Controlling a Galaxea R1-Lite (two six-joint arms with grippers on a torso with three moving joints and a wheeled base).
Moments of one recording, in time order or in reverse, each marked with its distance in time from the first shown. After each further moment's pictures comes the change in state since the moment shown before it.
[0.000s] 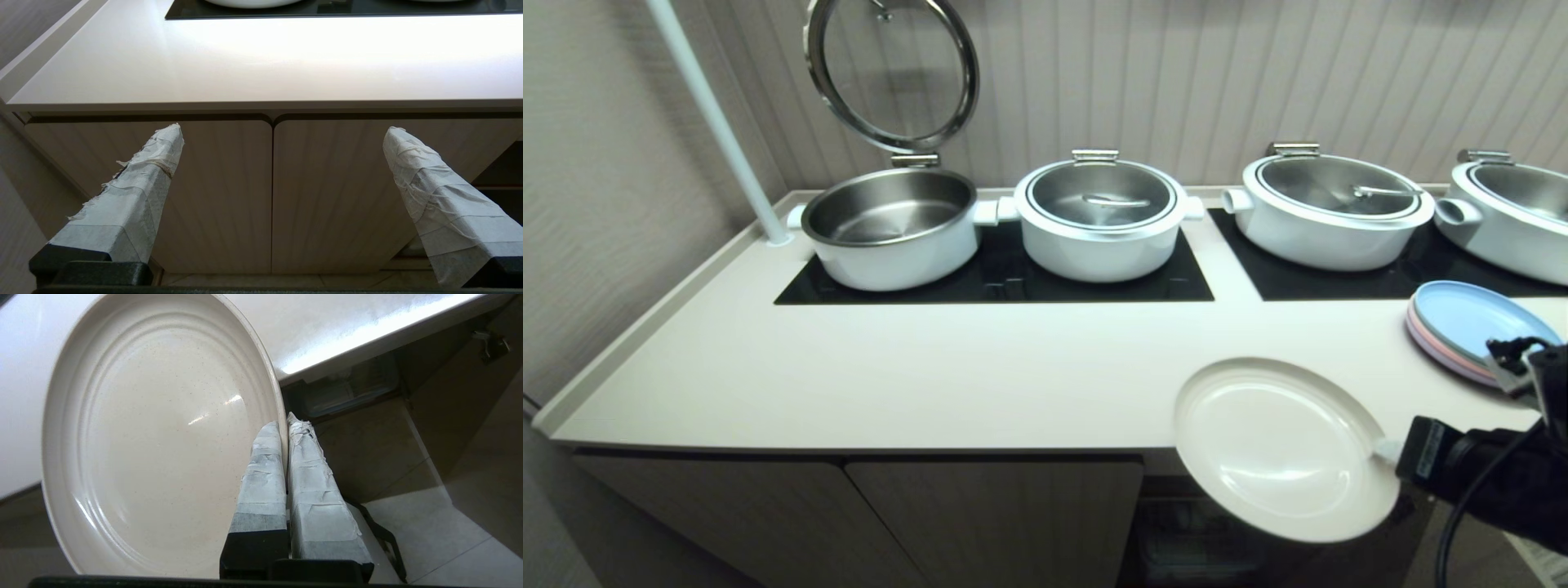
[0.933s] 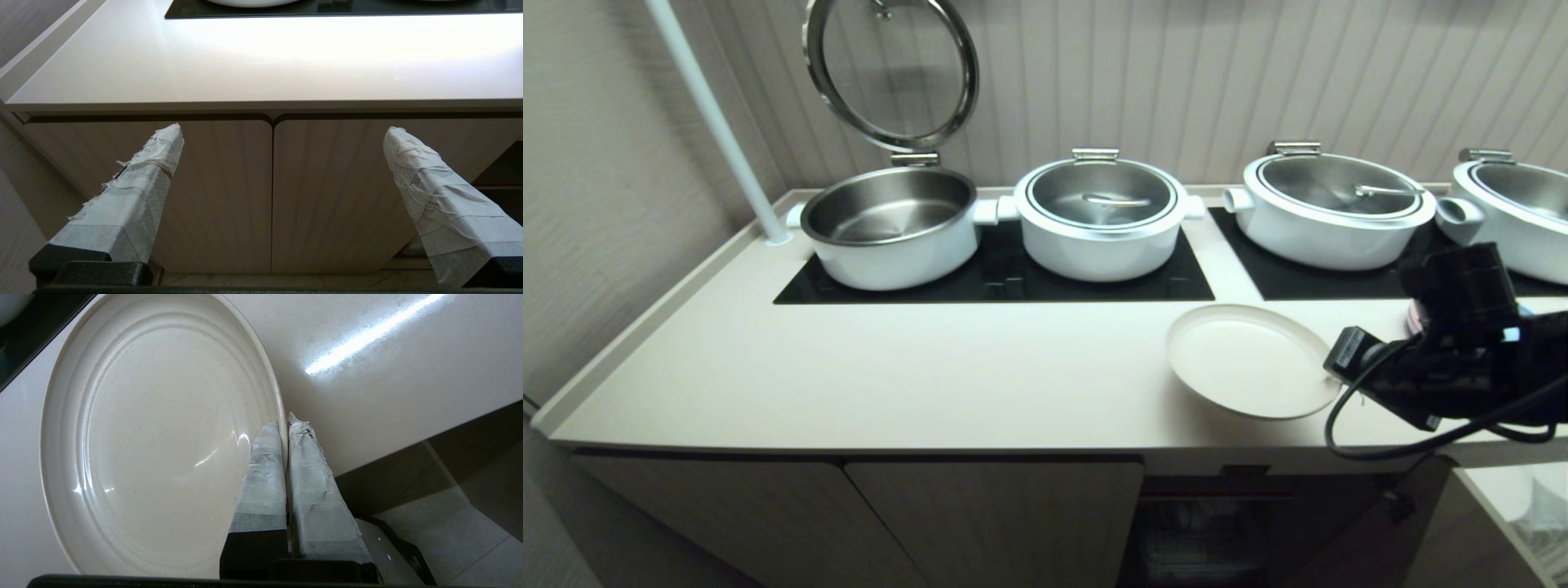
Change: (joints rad) left arm 0.000 0.000 0.000 0.000 0.000 0.000; right arm -0.112 0.345 -0.353 0.053 0.003 0.060
